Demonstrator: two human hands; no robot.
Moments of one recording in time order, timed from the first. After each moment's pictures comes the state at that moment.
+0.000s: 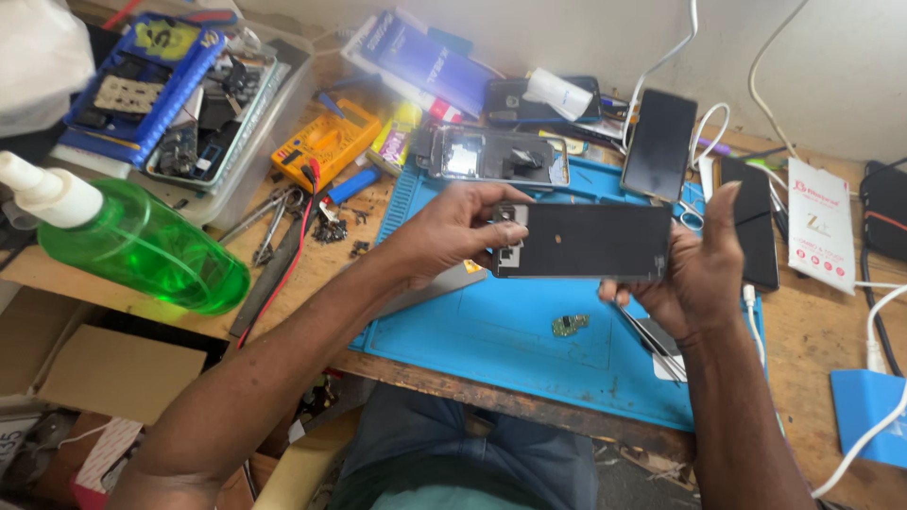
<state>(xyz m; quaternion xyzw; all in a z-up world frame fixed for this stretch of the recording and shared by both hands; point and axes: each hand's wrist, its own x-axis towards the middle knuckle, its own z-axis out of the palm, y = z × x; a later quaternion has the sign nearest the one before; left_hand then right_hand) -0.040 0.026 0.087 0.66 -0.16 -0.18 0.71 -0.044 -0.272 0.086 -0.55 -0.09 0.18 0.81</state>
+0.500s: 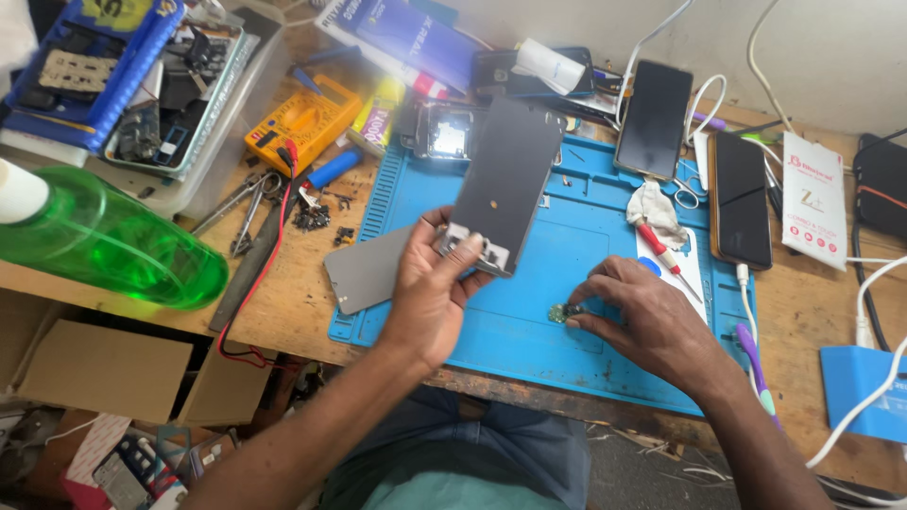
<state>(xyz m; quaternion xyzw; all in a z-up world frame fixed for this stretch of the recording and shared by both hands) -0.111 -0.013 0.041 0.34 0.04 -0.01 0.94 -0.096 -0.259 0.091 -0.95 -0.25 0.07 0.16</state>
